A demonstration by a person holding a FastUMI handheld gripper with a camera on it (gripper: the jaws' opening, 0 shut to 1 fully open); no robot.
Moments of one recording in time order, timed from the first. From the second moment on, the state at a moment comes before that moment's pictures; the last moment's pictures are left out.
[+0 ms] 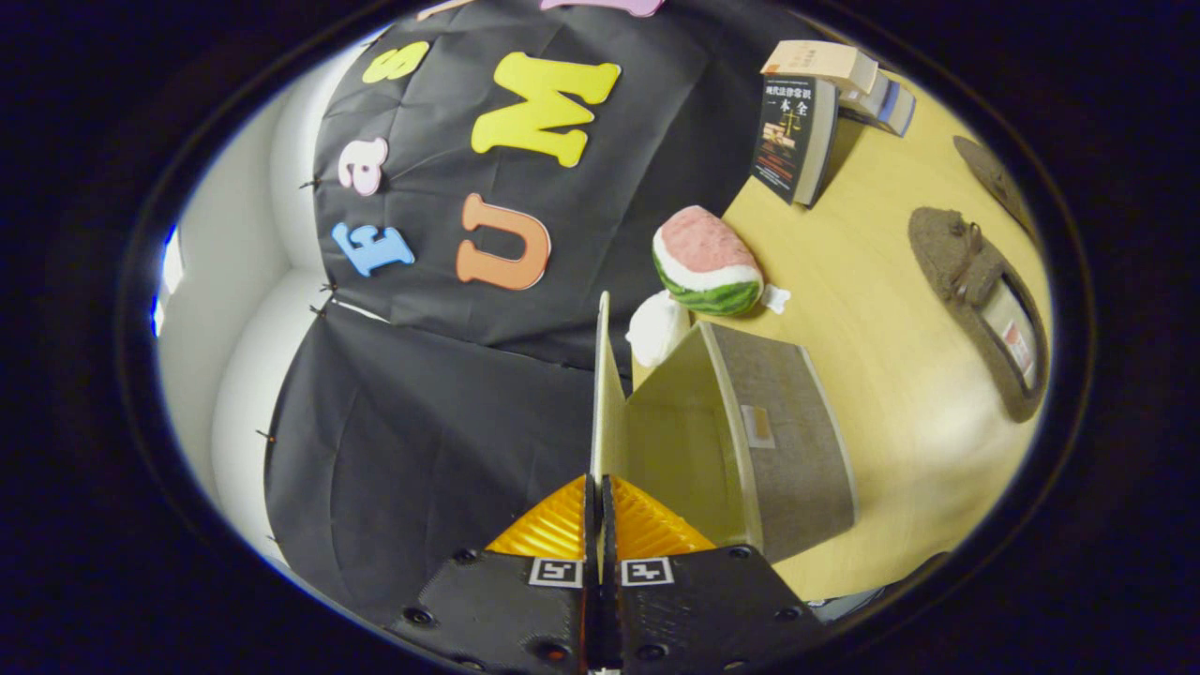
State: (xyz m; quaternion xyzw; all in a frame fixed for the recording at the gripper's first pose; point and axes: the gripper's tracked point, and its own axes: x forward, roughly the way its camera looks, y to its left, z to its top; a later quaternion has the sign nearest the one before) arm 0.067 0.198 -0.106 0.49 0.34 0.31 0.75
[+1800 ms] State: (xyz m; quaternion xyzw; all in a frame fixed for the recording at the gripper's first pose) arm 0.054 0.256 -0.009 0.08 0.16 0.23 0.96
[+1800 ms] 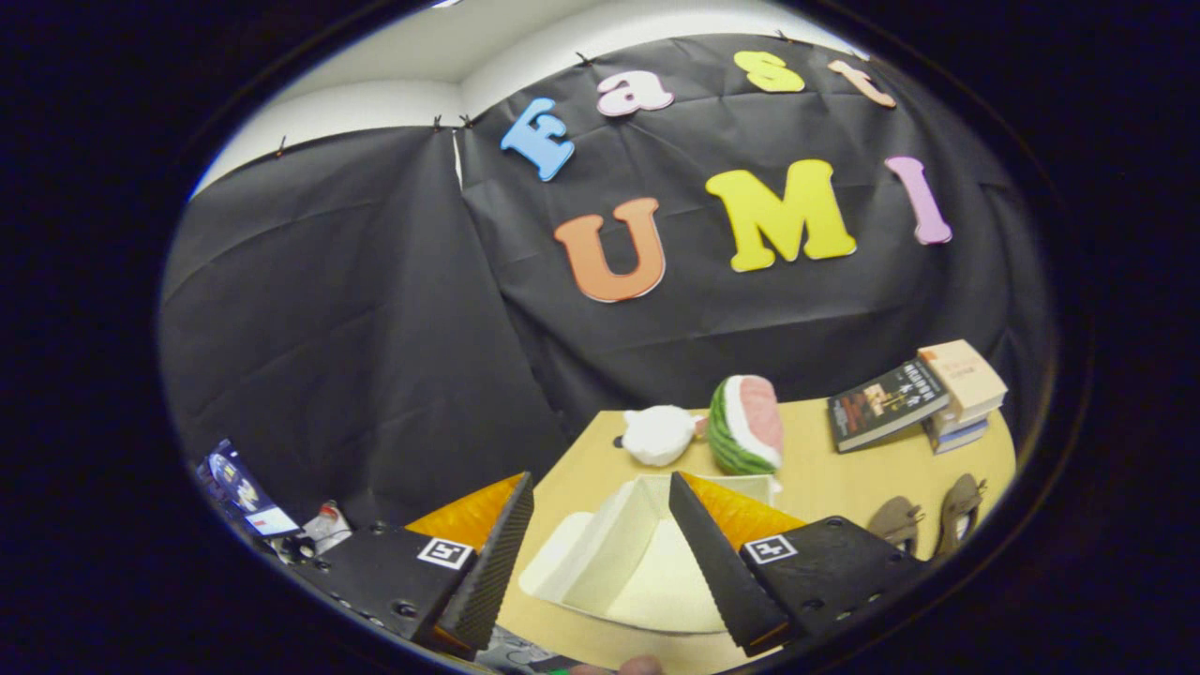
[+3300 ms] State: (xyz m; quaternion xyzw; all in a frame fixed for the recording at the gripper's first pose) arm 0.141 -0.070 -0.313 -0.02 0.43 0.03 0.90
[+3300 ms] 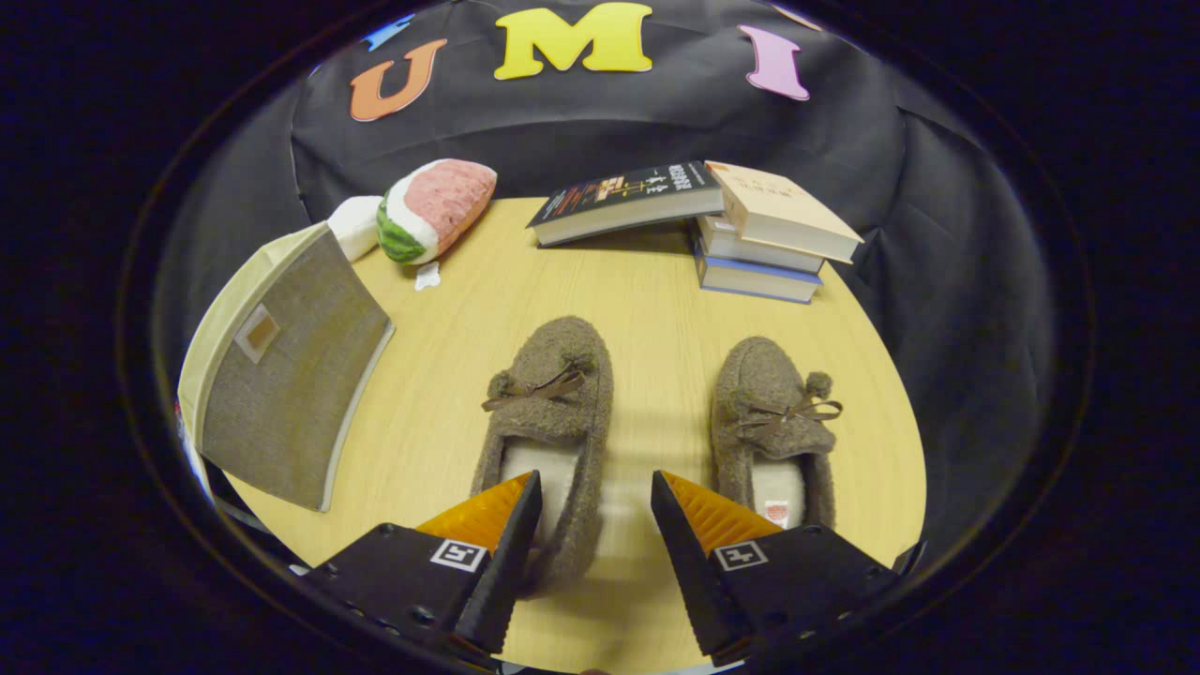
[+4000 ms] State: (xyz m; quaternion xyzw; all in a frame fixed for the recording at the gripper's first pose) arm 0.152 -0.062 -0.316 0.08 0.47 0.02 0.88
